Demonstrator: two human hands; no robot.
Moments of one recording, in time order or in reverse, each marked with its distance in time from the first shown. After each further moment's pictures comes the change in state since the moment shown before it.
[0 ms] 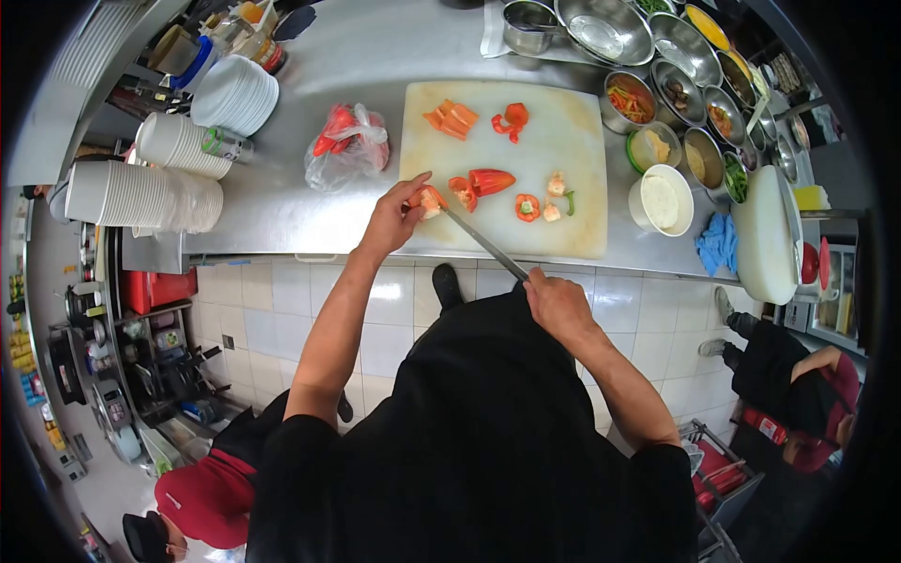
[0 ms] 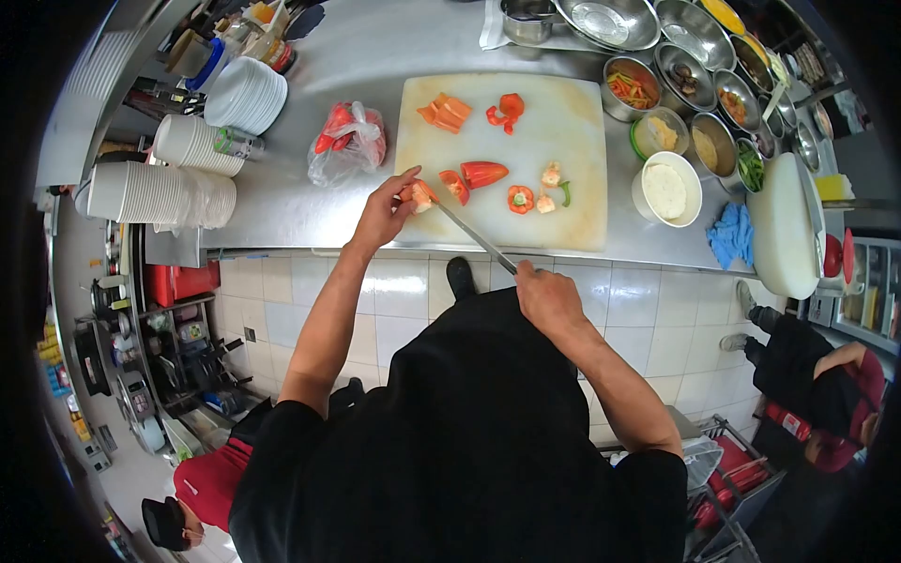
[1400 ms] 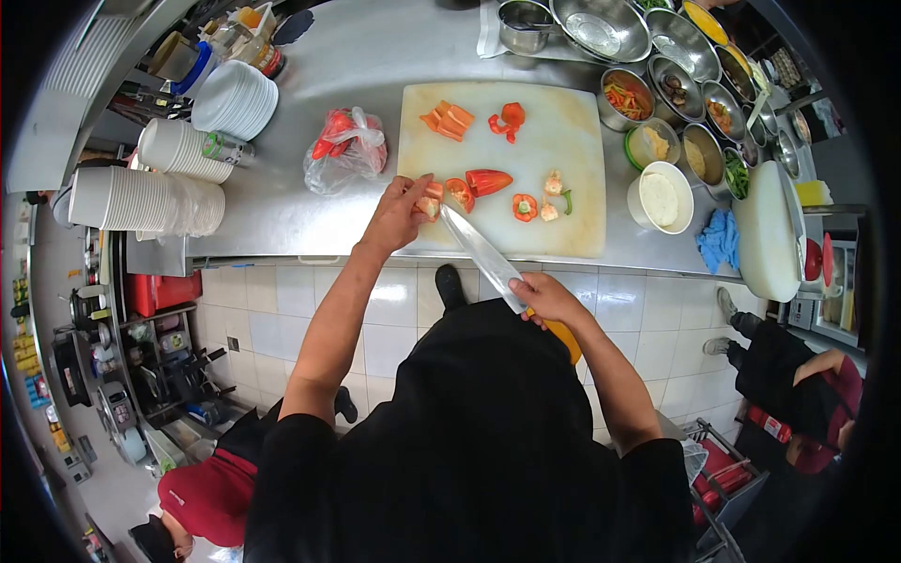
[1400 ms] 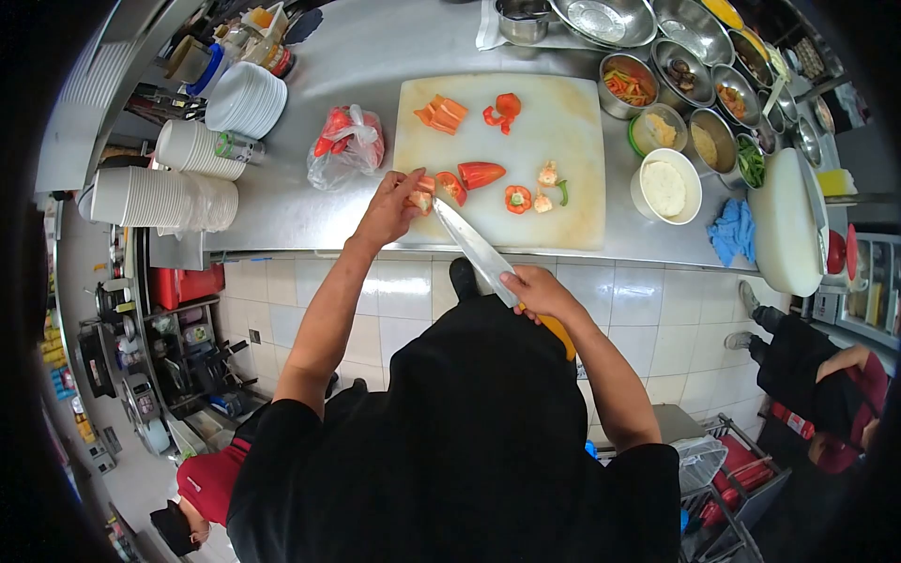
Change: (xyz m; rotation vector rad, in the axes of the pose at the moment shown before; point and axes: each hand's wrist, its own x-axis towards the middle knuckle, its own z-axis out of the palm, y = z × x) left_hand 0.007 0.002 0.005 0.322 -0.088 0.080; right_hand 0.017 0.026 0.026 0.890 -0.559 0.405
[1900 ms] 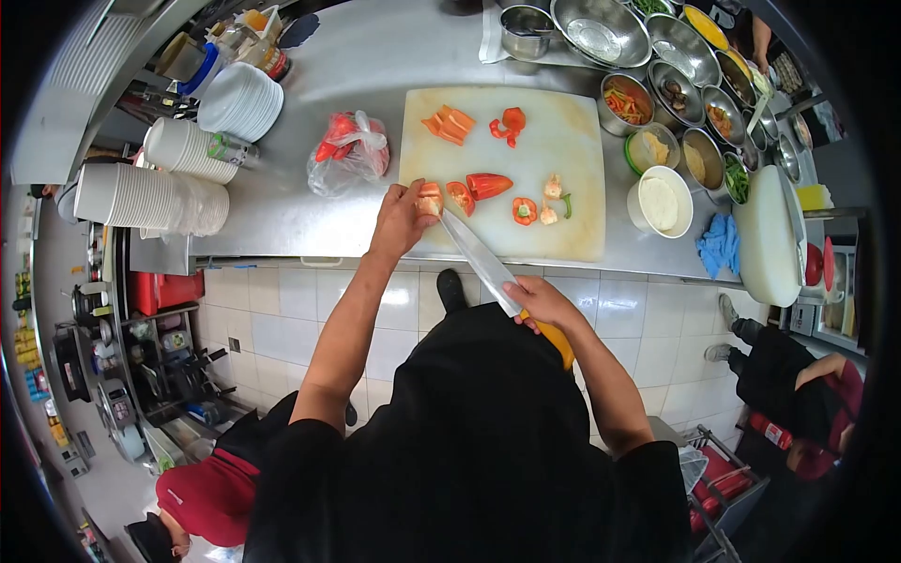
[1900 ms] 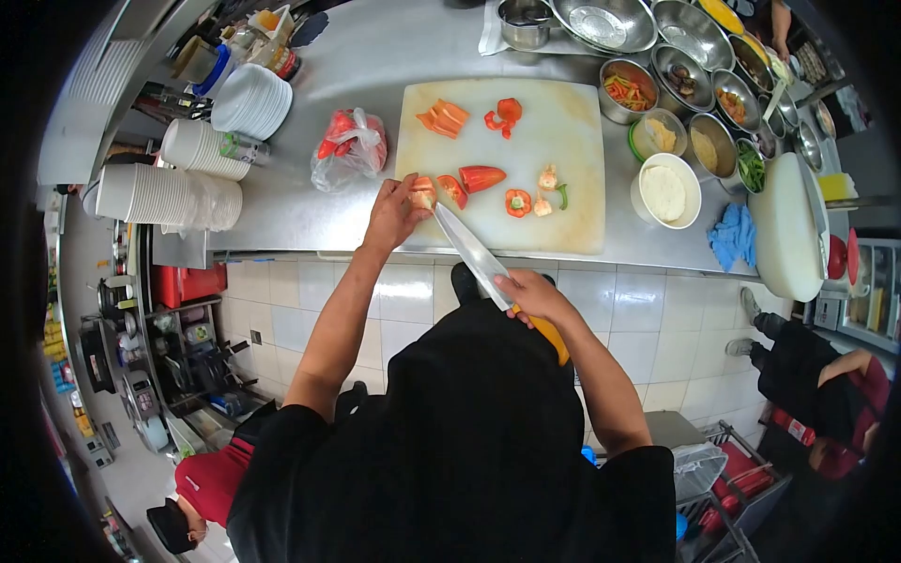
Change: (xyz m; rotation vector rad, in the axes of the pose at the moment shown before) left_hand -0.004 0.003 0.016 0.113 0.185 -0.102; right_hand 0.003 -0.001 0.005 0.101 -0.027 -0.031
